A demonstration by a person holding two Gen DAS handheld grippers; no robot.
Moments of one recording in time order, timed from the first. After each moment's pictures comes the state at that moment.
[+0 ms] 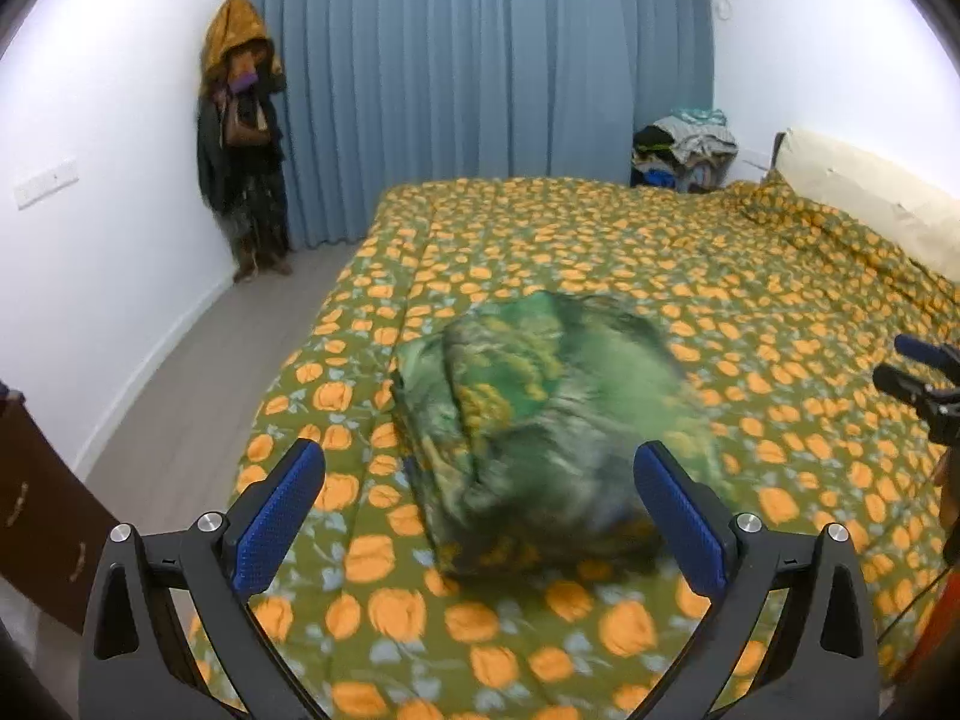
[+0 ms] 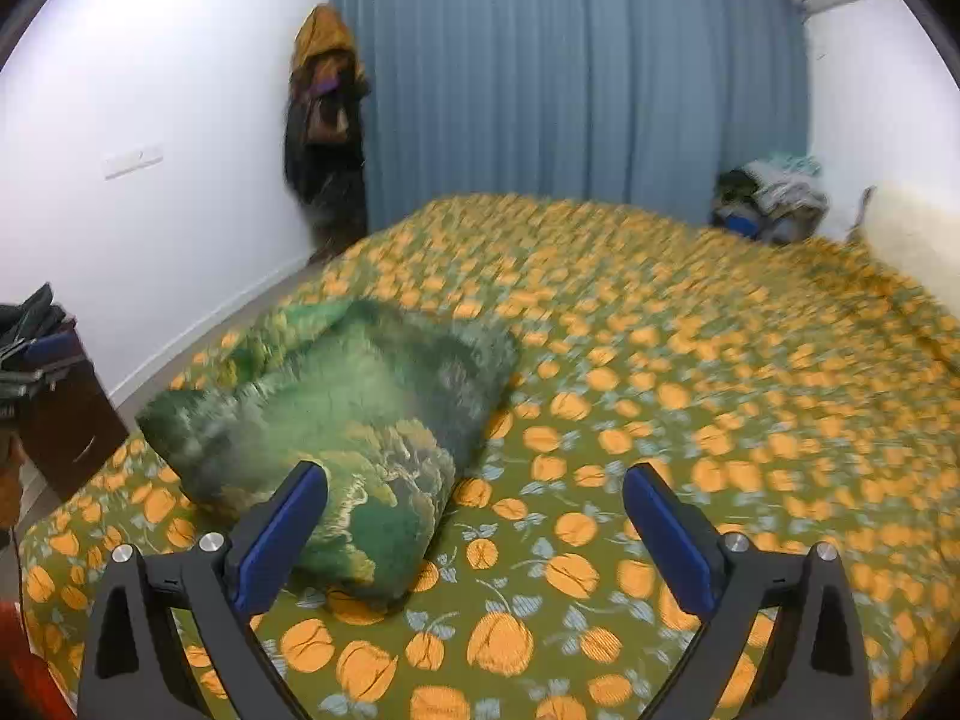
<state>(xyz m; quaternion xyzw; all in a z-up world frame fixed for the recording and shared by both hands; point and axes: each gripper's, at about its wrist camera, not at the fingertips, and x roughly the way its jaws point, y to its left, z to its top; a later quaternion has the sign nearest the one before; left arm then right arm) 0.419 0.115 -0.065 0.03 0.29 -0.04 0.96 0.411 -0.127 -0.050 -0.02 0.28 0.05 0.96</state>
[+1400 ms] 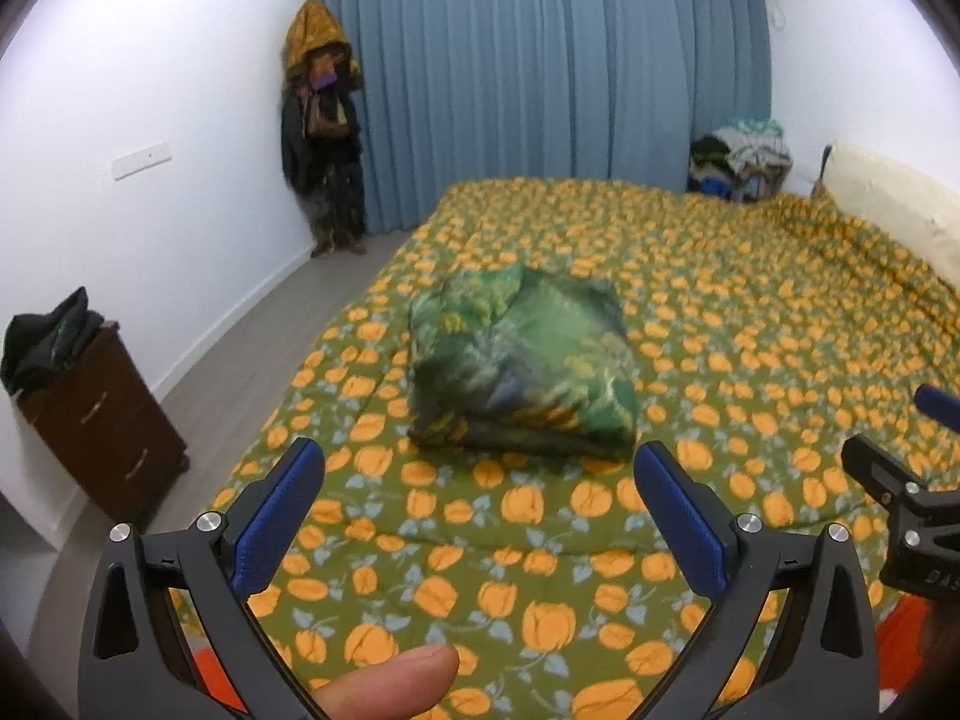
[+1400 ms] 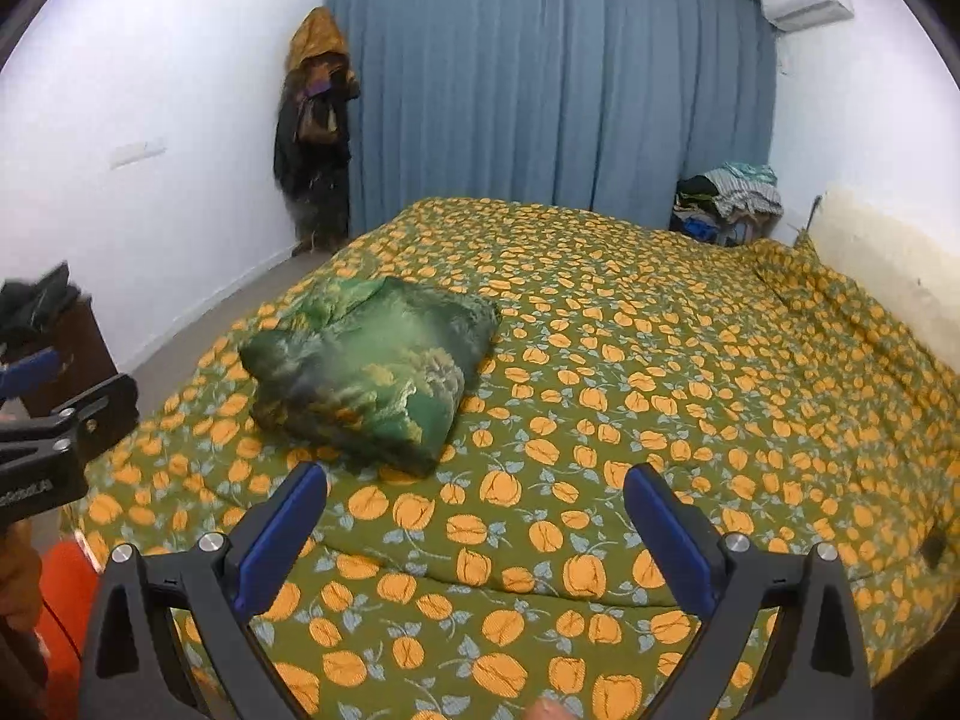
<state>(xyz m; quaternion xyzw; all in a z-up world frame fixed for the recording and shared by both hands) 0.263 0.022 -0.035 0.01 0.30 0.06 0.95 0.265 -0.108 -0.018 -0.06 0.31 0.04 0.95</state>
